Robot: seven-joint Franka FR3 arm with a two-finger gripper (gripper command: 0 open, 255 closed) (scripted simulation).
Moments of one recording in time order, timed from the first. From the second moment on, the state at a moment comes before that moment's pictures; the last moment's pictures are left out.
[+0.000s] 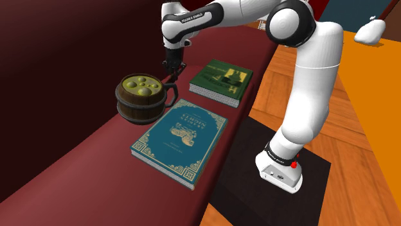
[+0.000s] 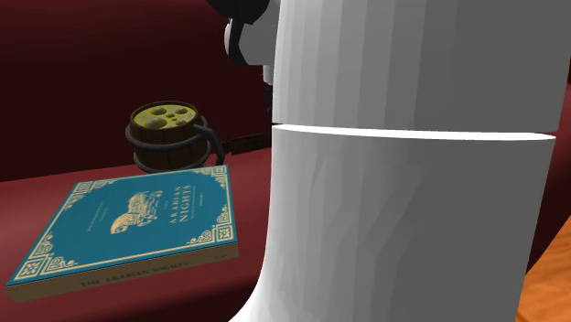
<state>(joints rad) -0.06 0.36 0.16 -1.68 -0.04 1.95 1.23</state>
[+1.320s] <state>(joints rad) -0.06 0.31 0.17 -1.47 -0.03 1.70 1.23</state>
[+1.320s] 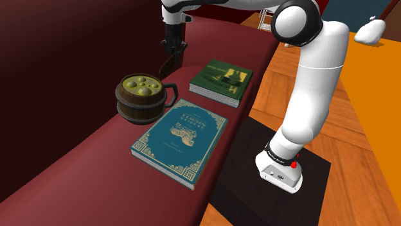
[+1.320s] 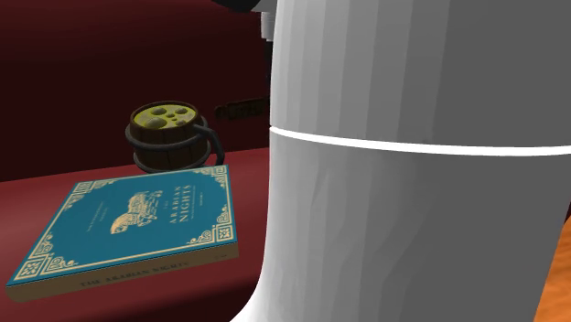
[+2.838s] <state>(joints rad) -0.03 0.38 0.18 -1.08 -0.04 1.37 1.26</state>
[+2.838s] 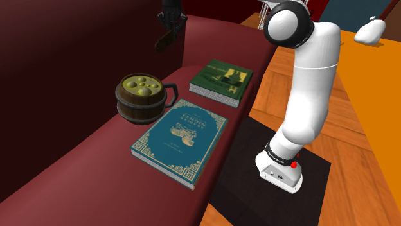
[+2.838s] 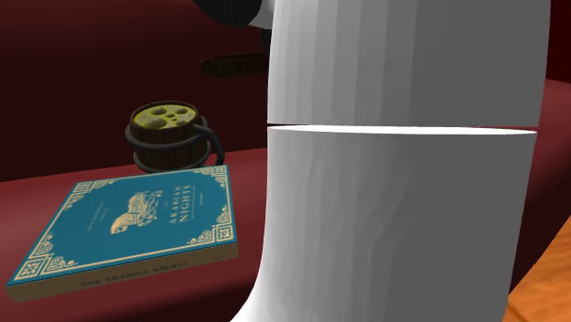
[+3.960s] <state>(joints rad) 0.12 0.19 0.28 -1.42 0.00 1.53 1.52</state>
